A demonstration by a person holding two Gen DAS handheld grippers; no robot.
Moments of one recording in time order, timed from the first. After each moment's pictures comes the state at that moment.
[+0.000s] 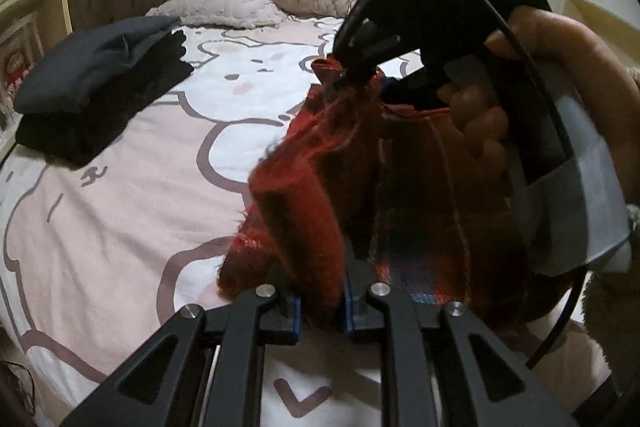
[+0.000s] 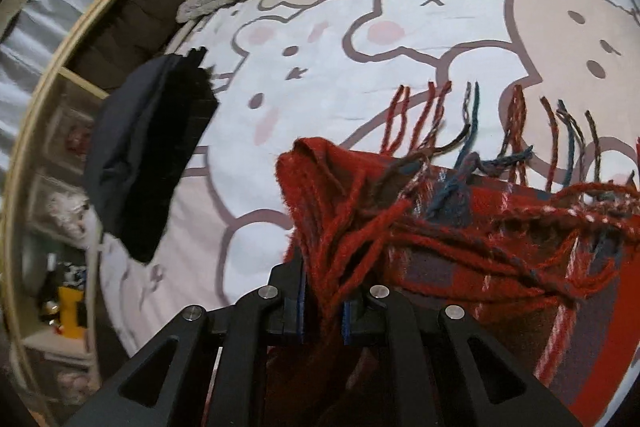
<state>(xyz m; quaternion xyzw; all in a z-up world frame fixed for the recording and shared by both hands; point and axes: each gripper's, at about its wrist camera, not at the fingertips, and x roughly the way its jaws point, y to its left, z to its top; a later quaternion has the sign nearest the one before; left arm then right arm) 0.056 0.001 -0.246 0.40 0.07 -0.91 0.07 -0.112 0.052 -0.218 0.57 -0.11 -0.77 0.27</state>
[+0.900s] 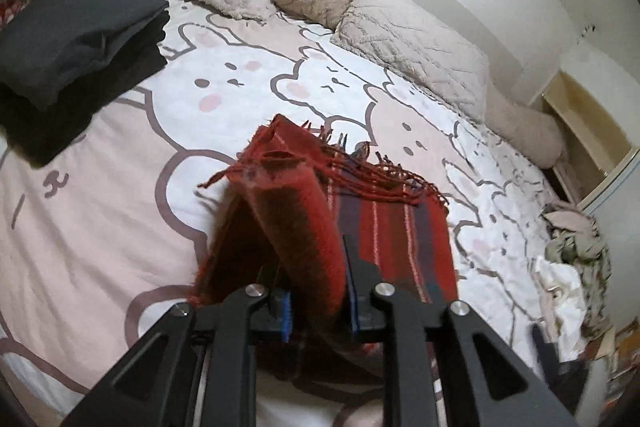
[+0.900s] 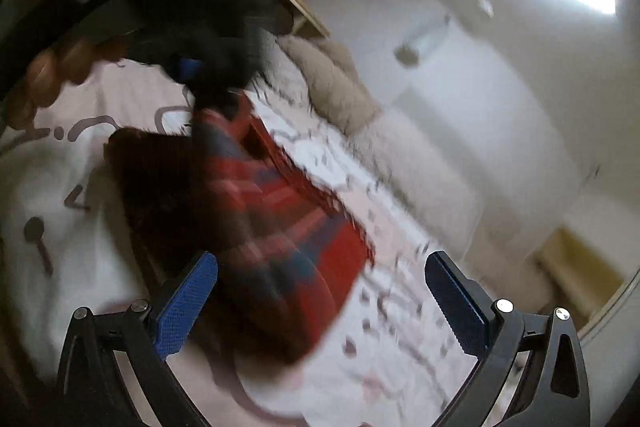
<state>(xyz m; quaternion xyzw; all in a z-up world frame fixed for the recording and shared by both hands) 0.016 -0.027 -0.179 0.40 0.23 -0.89 0.01 0.162 0.108 -0.212 0.13 0.40 -0.90 0.12</state>
